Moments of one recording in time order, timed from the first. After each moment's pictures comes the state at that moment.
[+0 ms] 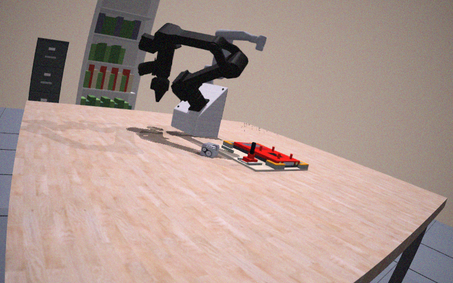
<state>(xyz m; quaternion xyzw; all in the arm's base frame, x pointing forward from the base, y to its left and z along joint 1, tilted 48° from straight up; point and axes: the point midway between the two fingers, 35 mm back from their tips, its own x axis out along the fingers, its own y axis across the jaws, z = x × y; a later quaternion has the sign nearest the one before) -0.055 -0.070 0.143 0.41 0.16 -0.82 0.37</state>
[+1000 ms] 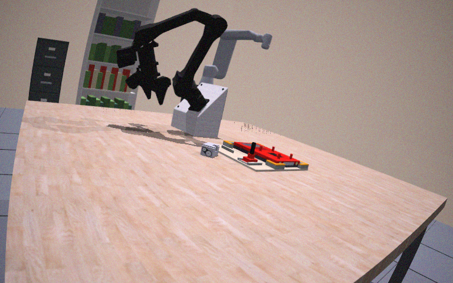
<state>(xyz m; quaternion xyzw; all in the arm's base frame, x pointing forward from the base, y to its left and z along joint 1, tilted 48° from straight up) -0.051 -0.103 0.149 0.41 0.39 -0.63 0.53</state>
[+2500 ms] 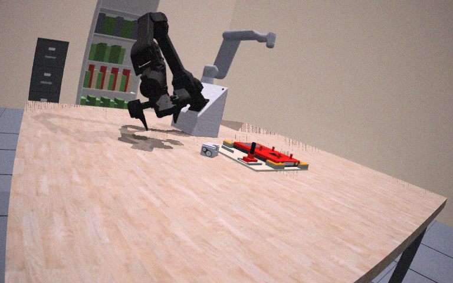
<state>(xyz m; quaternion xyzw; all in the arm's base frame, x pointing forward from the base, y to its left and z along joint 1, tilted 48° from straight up) 0.094 -0.190 0.143 0.00 0.74 -0.29 0.61</state>
